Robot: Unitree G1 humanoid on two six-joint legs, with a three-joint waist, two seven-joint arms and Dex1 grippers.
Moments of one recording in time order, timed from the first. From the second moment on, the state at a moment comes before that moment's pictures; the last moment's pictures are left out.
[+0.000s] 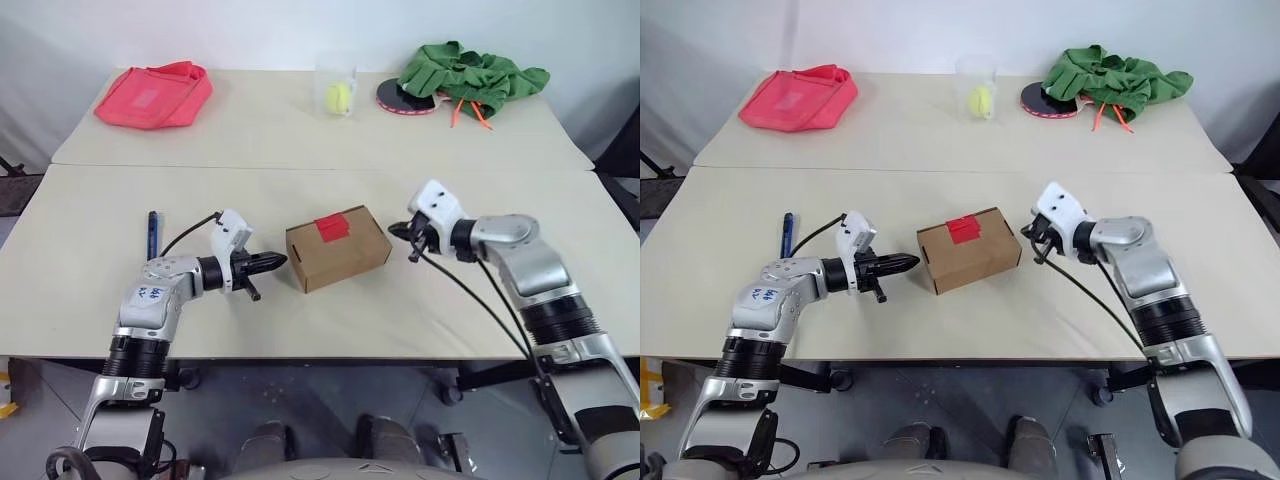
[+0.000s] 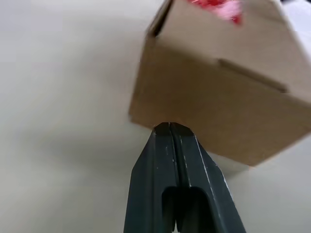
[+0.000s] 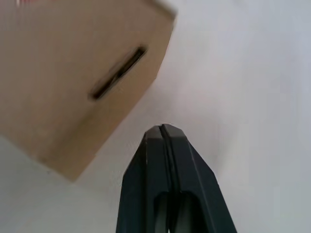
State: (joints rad) left arm -0.54 0.45 0.02 0.14 -0.28 0.65 -0.85; right arm -0.76 -0.59 0.22 0.34 0.09 0.37 0.87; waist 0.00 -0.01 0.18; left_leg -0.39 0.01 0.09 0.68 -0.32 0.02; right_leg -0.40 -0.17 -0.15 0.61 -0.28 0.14
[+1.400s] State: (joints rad) left arm -1.03 0.31 0.00 0.95 -0.11 0.15 -0.92; right arm -0.50 -0.64 0.24 -0.31 0.13 0.81 0.90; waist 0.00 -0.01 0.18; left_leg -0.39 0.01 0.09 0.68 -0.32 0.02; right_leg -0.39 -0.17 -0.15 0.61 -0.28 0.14
